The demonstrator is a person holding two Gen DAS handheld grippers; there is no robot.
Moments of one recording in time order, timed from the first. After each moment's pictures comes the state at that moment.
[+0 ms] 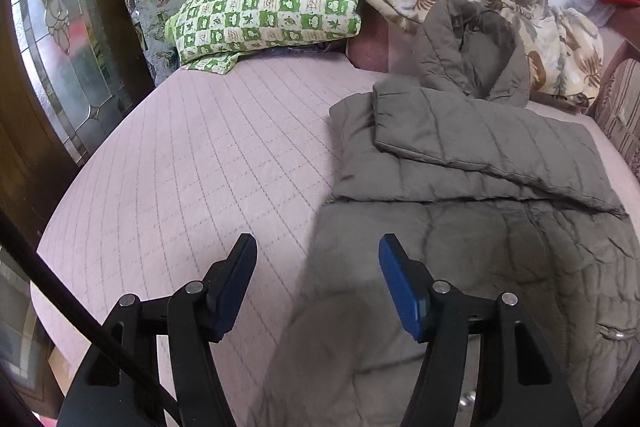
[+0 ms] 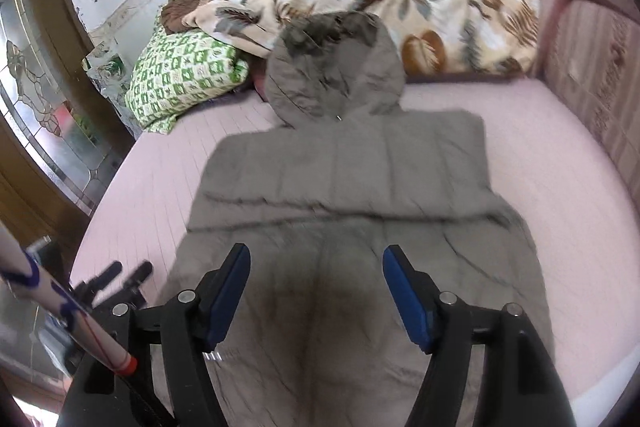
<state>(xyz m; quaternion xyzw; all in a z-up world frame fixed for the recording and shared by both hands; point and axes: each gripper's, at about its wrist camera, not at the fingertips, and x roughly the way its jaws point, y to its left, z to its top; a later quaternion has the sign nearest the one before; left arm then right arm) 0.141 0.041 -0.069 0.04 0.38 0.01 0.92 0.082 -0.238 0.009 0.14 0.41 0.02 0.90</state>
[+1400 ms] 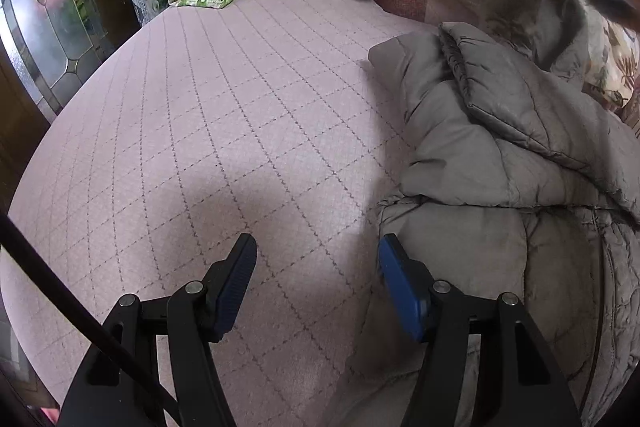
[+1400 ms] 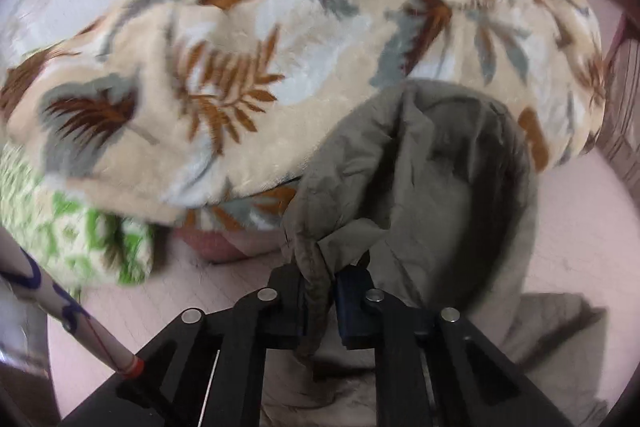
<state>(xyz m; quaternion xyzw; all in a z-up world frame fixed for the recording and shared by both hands) 0.221 0.084 -0.138 0.00 0.46 0.01 0.89 0.522 -0.226 -0.006 0.17 0.42 -0.12 0.88</state>
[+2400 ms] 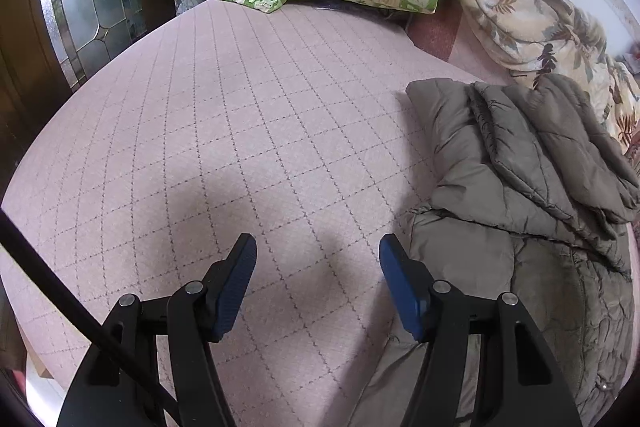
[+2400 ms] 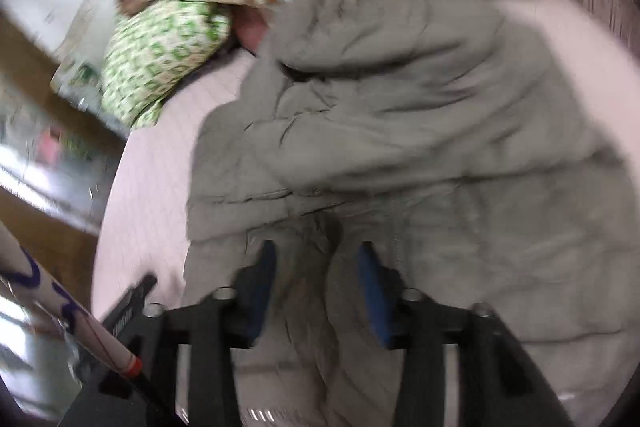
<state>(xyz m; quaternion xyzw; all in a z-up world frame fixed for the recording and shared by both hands) 0.186 0.124 -0.123 -0.08 0.44 0.03 0.90 0.152 -0.198 -0.056 0.22 0.47 0.03 0.85</state>
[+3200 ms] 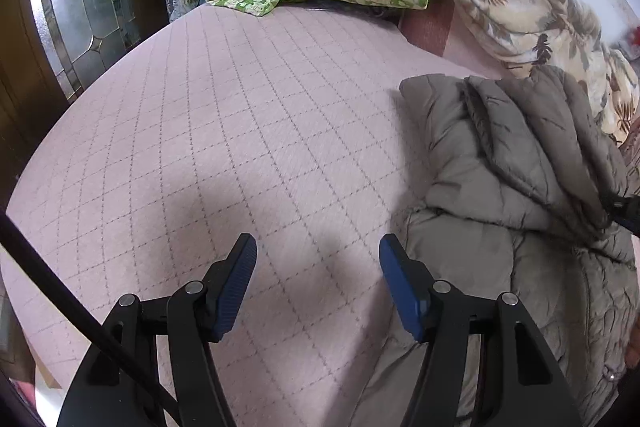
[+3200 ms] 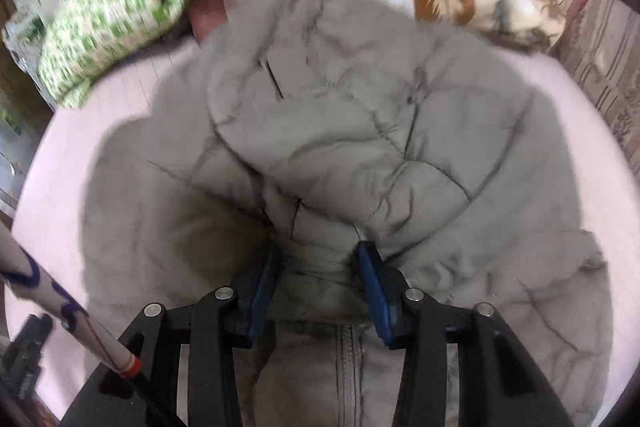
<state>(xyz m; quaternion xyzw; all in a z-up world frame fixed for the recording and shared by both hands) 0.188 0.120 -0.120 -0.06 0.44 0.03 0.90 0.233 -0.194 -0.085 0.11 0.47 -0.06 0.87</state>
